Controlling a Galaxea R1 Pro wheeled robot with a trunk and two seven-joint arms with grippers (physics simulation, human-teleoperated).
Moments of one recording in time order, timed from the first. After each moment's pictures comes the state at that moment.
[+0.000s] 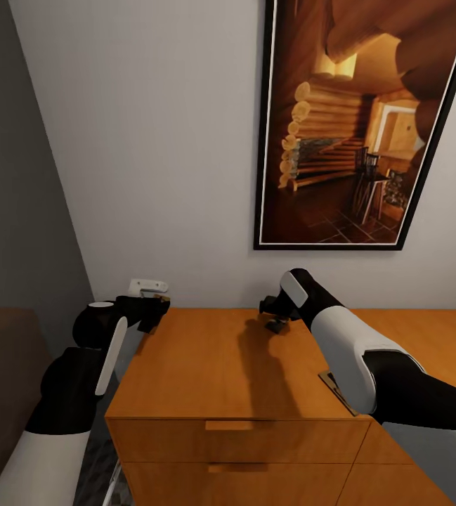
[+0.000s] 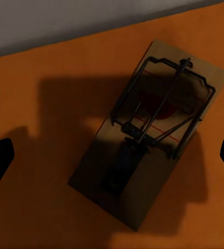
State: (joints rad) left arm -0.66 0.00 -0.09 -1.57 -0.01 1.04 0.00; right arm -1.26 0.15 -0.06 -0.32 -0.42 0.88 -0.44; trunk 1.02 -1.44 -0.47
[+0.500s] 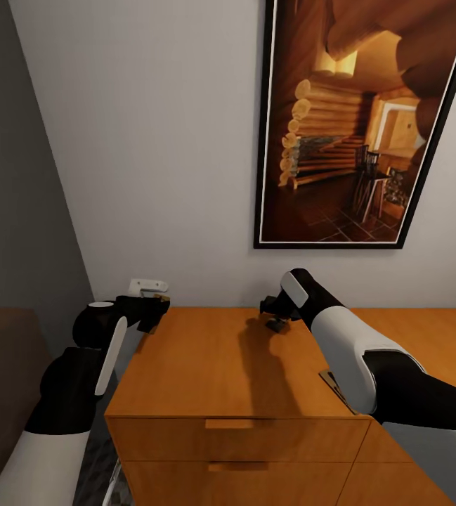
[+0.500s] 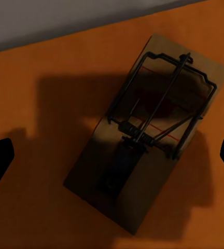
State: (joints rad) left arm -0.66 0.00 -0.09 -1.58 -0.01 1.04 0.00; right arm -1.26 0.14 -0.06 -0.32 -0.42 0.88 -0.44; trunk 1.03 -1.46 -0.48
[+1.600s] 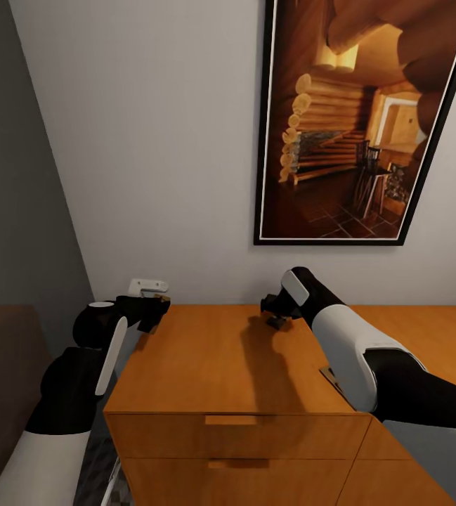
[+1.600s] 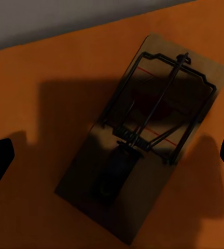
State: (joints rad) left arm -0.66 0.00 -0.09 -1.58 -0.01 1.04 -0.01; right arm -1.27 0.14 -0.06 -0.32 -0.42 0.88 -0.44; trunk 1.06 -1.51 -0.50
